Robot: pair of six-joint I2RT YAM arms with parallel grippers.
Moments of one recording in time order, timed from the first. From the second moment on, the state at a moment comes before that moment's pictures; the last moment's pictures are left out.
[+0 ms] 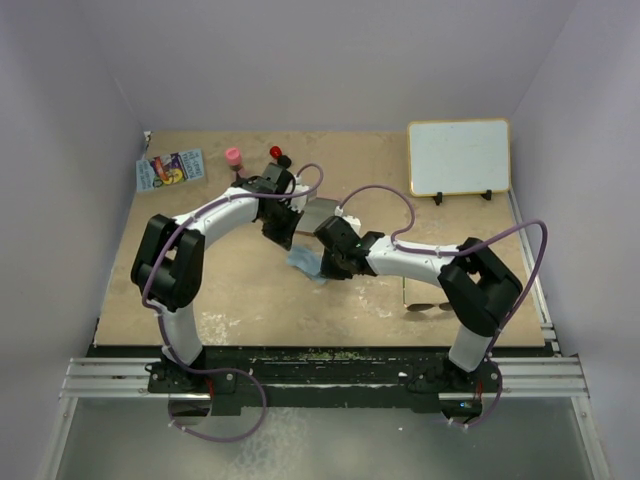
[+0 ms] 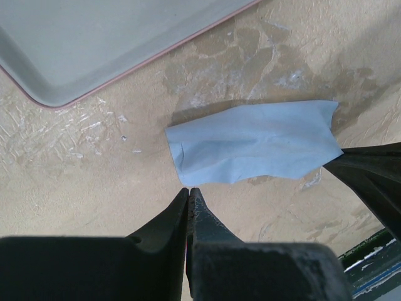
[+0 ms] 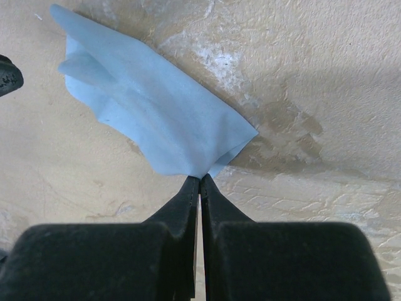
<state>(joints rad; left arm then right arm) -0.46 1.87 1.37 -0.70 0.27 0.07 0.85 1.75 1.07 -0.36 0.16 0.94</state>
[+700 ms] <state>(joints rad) -0.46 1.87 1.40 -0.73 0.28 0.08 0.86 1.70 1.04 -0.36 0.14 0.91</state>
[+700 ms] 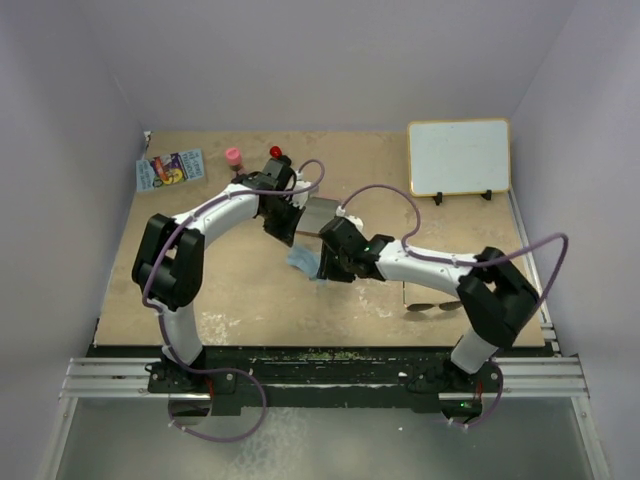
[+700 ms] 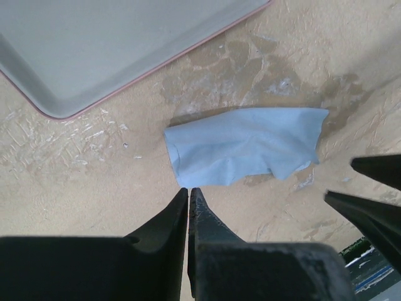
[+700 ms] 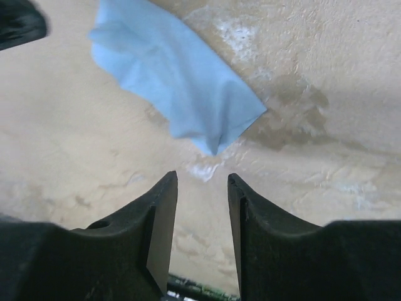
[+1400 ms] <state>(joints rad) -0.46 1.90 1.43 -0.70 0.30 0.08 0.83 1.77 1.09 -0.42 0.25 0.95</state>
